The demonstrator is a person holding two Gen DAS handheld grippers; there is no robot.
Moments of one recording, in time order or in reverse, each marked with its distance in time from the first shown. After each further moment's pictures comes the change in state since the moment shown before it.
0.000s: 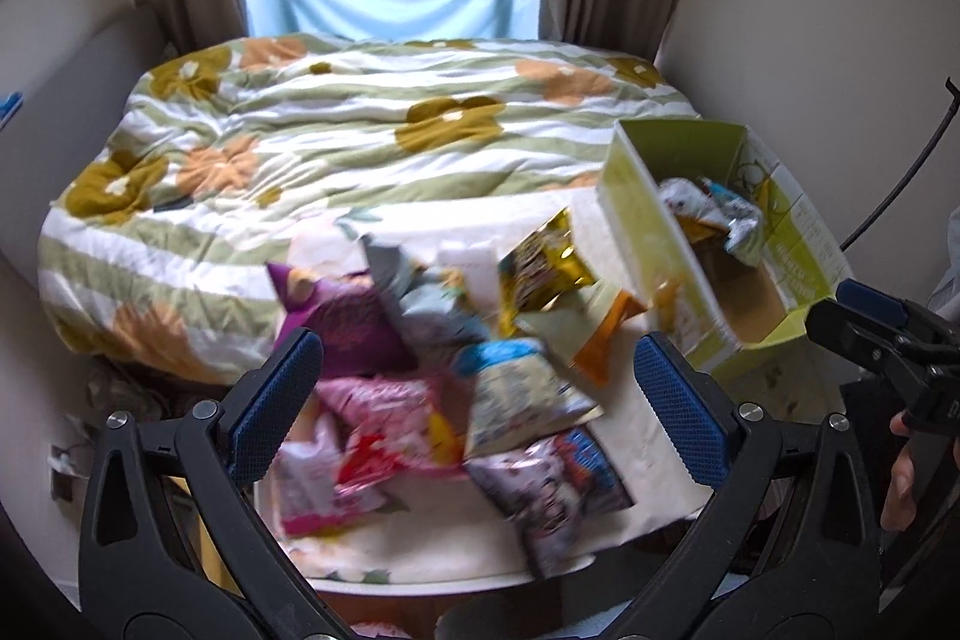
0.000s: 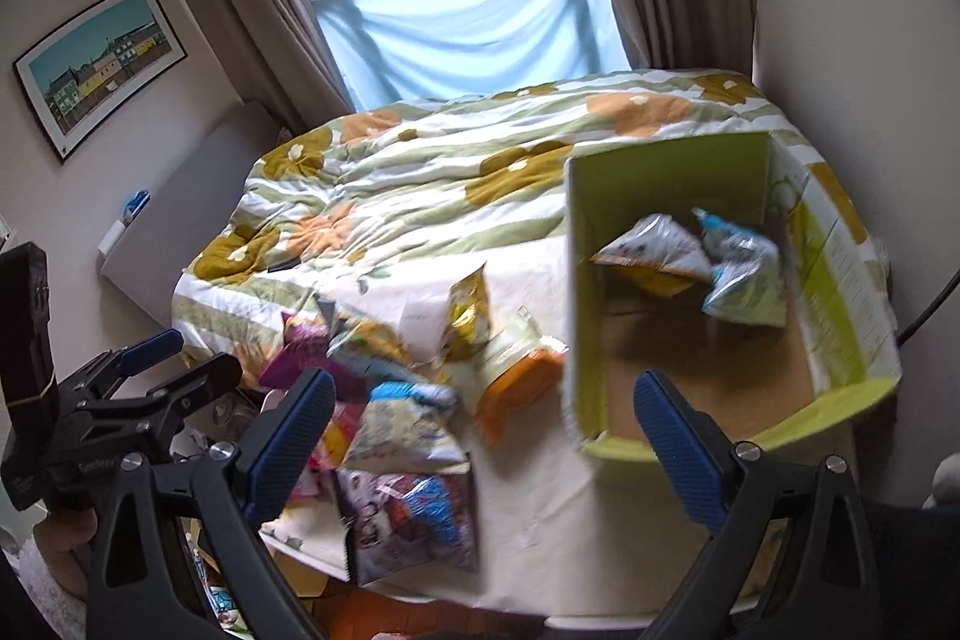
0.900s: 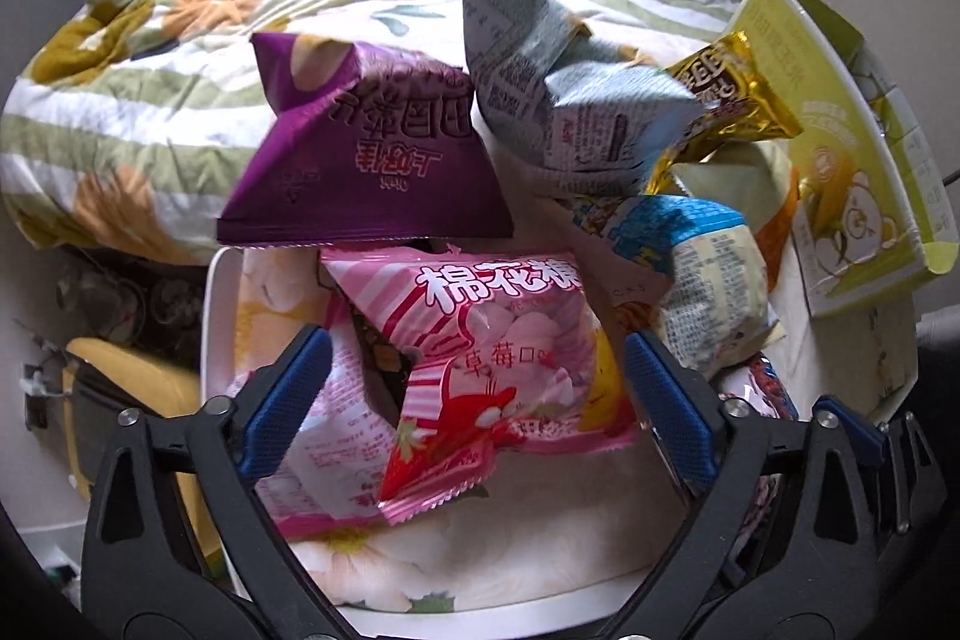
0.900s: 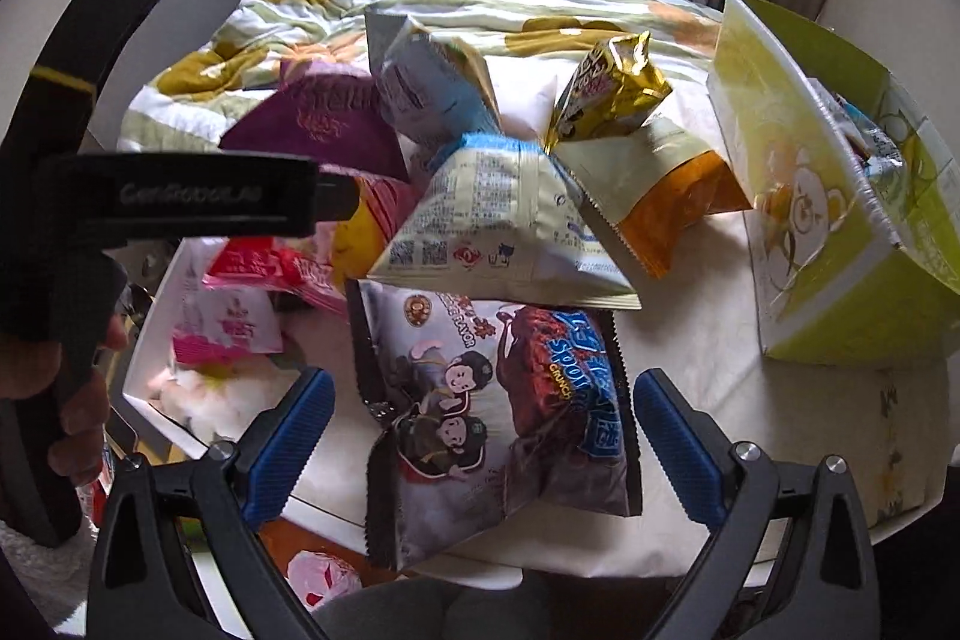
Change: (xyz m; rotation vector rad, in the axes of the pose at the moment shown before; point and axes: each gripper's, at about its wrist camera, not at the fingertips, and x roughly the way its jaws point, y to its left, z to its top) left arm 0.158 0.073 -0.065 -0.106 0.309 -0.004; right arm 0.148 0.099 -0.130 -0.221 0.240 -0.153
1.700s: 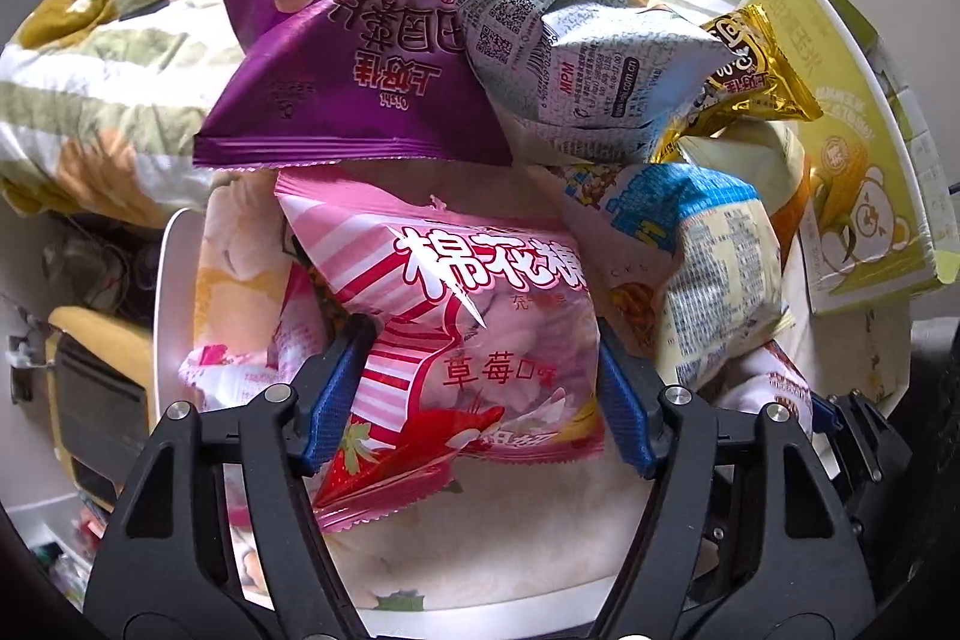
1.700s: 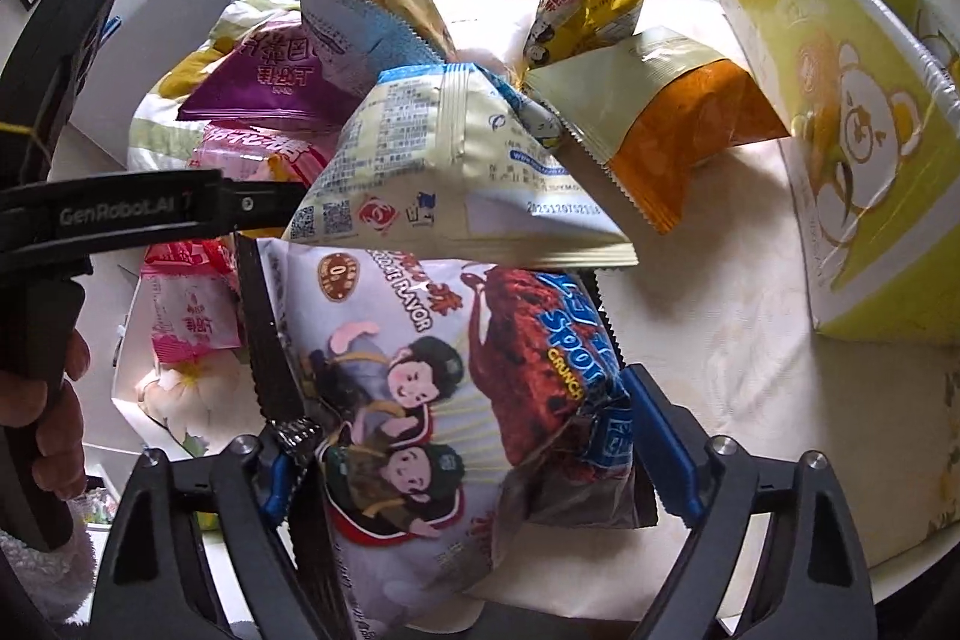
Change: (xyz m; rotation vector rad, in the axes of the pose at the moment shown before) left arm 0.018 0.000 -0.003 -0.032 0.070 -0.031; right arm 0.035 -0.050 -0.004 0.079 0.091 0.140
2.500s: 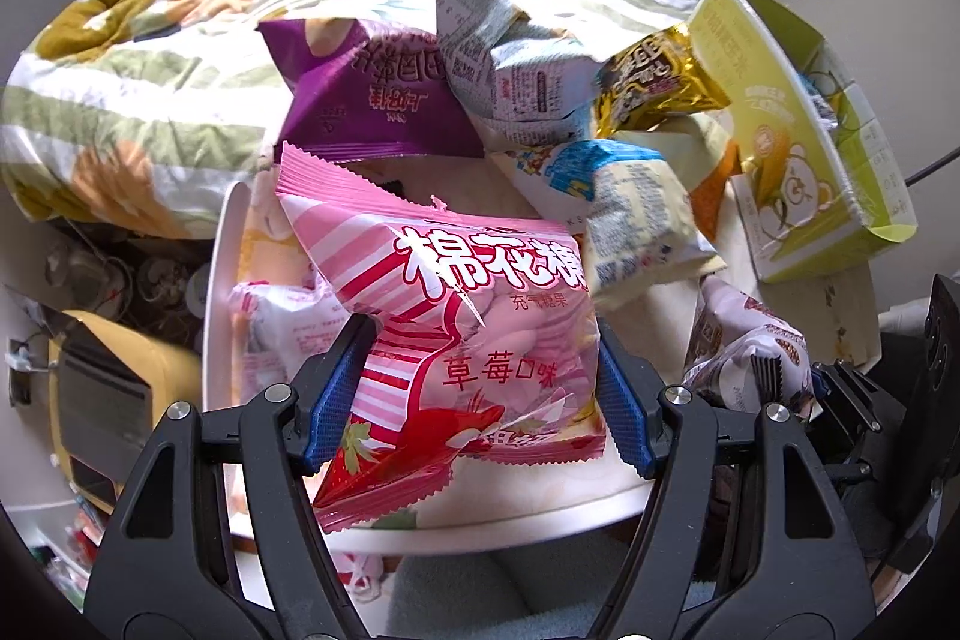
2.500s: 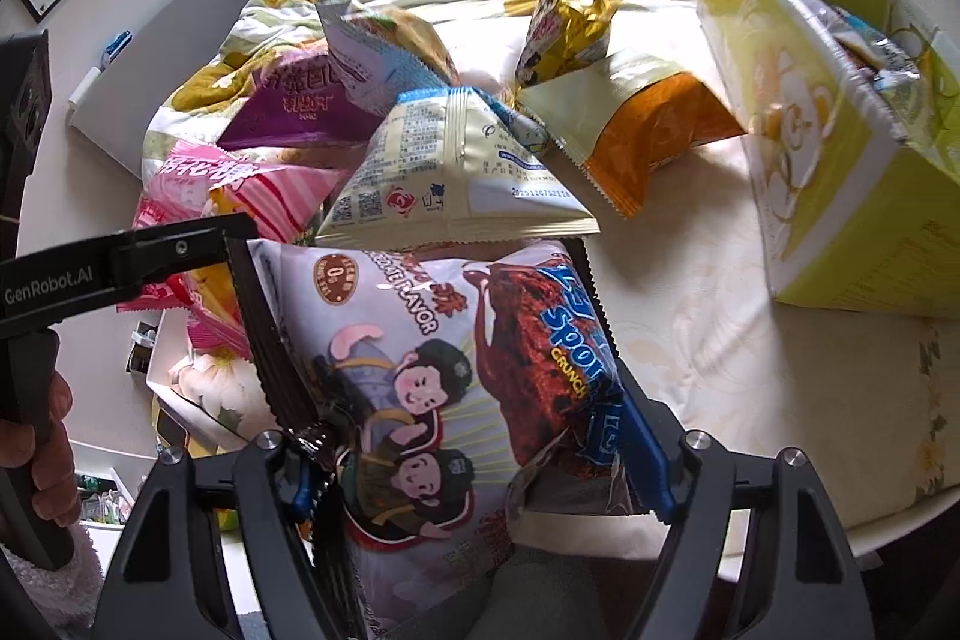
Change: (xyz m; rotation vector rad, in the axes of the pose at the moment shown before) left arm -0.067 -0.004 -0.044 0.022 -0.097 -0.034; right arm -0.037 0.007 -0.006 0.015 -0.035 0.003
